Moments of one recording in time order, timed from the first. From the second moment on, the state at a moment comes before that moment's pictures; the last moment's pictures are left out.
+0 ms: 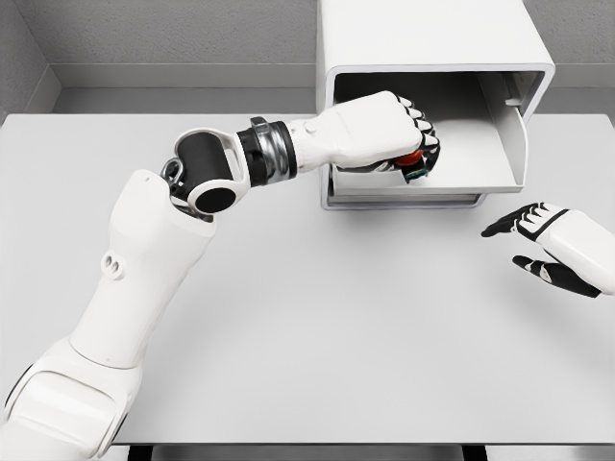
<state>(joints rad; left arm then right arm) -0.71 0.00 -0.43 -1.47 -0.84 -0.61 -0.61 0.19 -0.78 -0.10 -1.77 0.36 -0.61 0.21</state>
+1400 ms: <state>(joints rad) -0.70 0.00 -0.41 -1.56 -0.84 -0.61 -0.61 0.17 -0.77 -0.10 -1.76 0.36 -0.61 0.21</state>
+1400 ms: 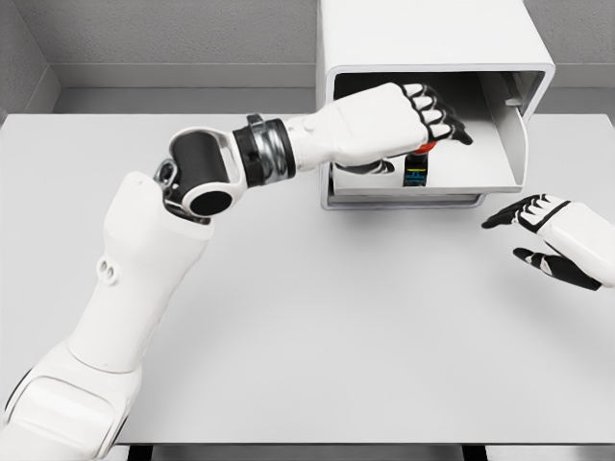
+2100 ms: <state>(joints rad) -0.19 0.37 0.35 -1.43 -0.20 -0.61 -0.61 0.11 -0.77 -0.08 -1.75 0.38 -0.61 0.22</state>
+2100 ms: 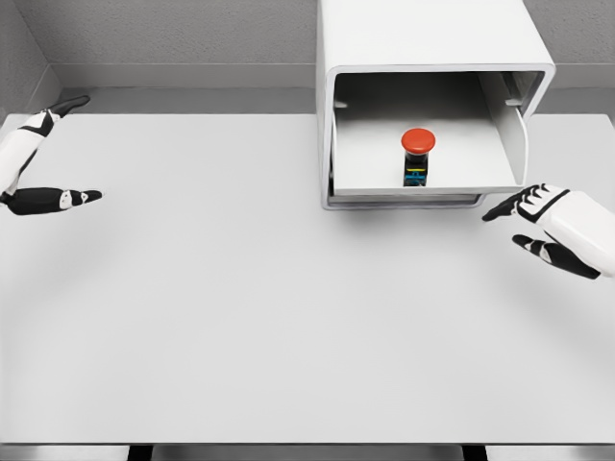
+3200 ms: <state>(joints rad) -0.16 0.39 0.30 -1.32 -0.28 -0.61 -0.61 -0.04 -0.76 0.07 -1.65 0.38 -0.61 0.22</state>
